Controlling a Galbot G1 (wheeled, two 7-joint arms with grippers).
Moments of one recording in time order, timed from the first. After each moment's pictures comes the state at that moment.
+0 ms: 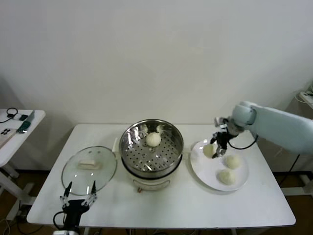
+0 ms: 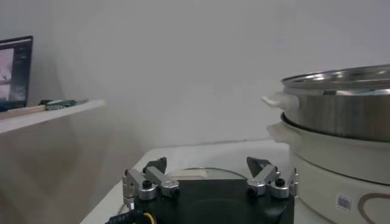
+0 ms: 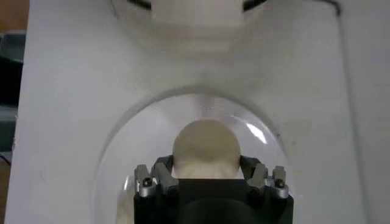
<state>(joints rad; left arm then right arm) 1.73 -1.44 -0.67 -1.94 -0.08 -0.14 -0.06 0.60 0.79 -1.47 1.20 0.59 -0.29 -1.00</state>
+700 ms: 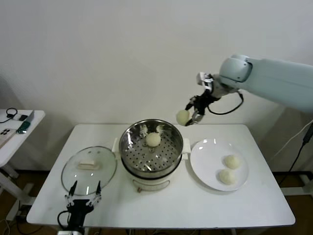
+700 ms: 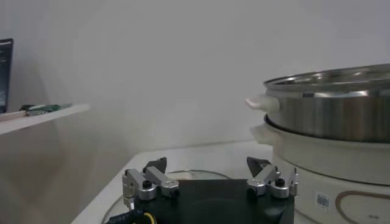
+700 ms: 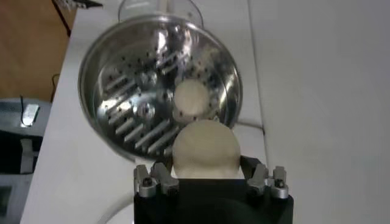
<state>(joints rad) 1.74 -1.42 -0.64 -1.96 -0.06 -0.14 -0.06 0.85 1.03 -1.55 1.27 0.93 -0.36 -0.91</state>
